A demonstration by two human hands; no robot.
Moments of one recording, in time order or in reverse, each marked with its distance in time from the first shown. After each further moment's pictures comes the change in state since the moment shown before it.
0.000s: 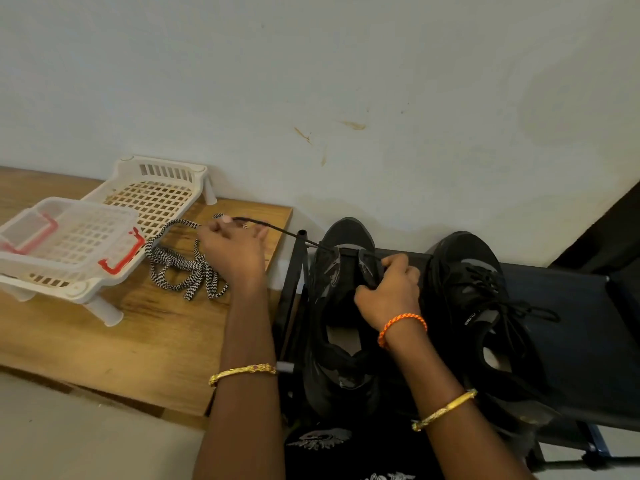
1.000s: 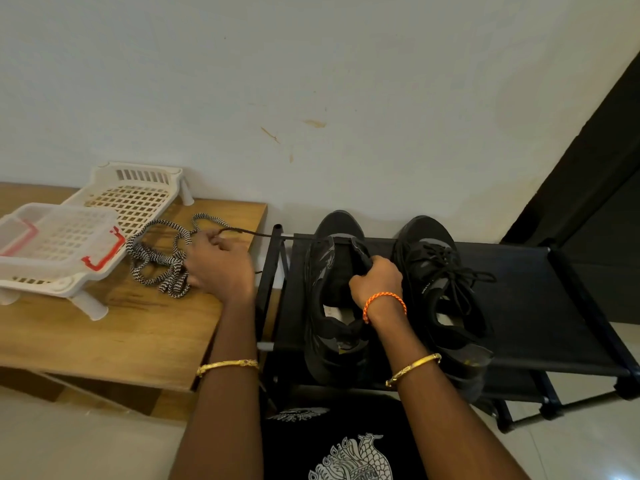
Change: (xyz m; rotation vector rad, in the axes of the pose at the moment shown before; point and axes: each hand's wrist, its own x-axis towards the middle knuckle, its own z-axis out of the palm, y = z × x) left_hand -0.022 -0.020 -0.020 0.817 0.136 0.314; right_hand -0.004 0.022 -0.017 0.013 0.092 0.049
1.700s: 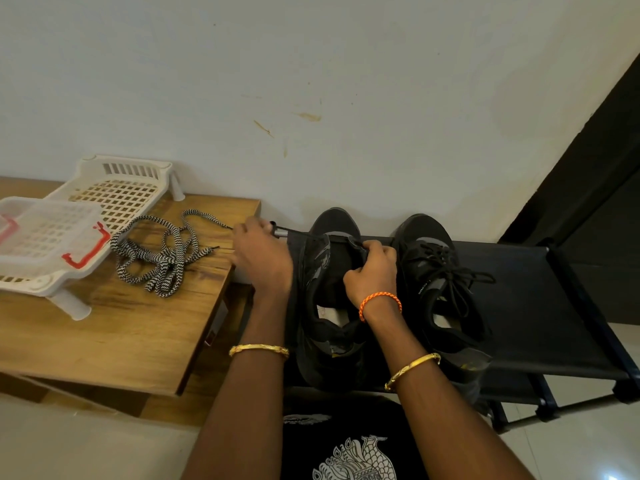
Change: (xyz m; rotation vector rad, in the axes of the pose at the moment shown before) left_hand -0.037 0.011 0.041 0.096 -0.191 0.272; right_hand 0.007 0.006 0.006 0.147 0.078 -0.176
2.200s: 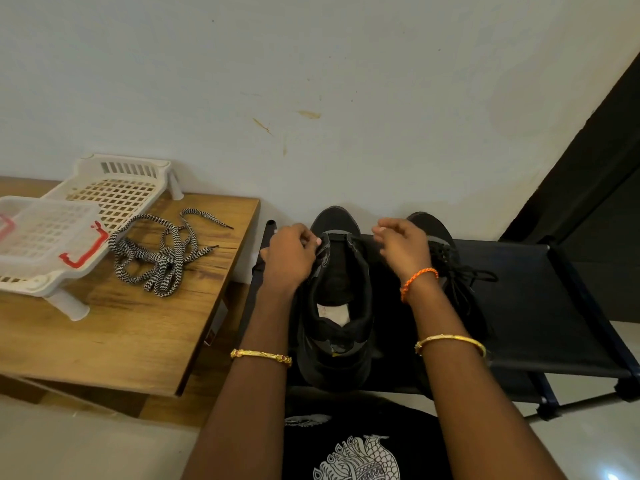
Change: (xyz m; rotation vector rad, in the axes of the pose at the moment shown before) left_hand -0.004 0.010 0.001 0.013 -0.565 0.204; right_hand 0.044 0.005 -0.029 0.482 -0.002 0.147
